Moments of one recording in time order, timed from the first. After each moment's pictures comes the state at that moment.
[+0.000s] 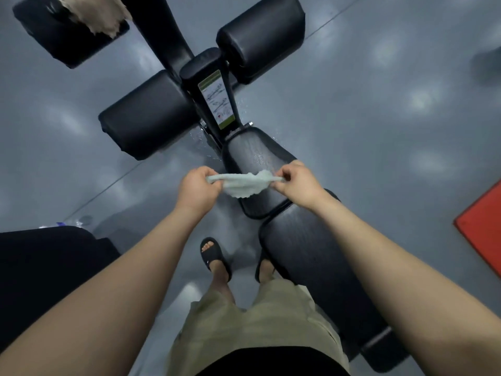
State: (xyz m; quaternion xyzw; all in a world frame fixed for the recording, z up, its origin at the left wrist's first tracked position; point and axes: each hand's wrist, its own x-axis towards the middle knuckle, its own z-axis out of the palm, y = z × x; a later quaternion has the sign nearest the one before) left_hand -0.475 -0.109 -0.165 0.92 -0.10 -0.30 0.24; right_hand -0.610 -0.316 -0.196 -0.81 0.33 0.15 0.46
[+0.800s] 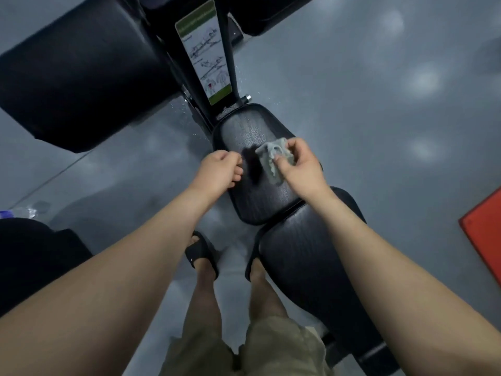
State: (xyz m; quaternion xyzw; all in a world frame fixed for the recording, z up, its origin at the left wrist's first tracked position) left_hand -0.438 -0.175 -0.309 0.77 0.08 -0.47 0.42; right_hand -0.554 -0.328 -0.334 -0.74 0.41 0.03 0.53
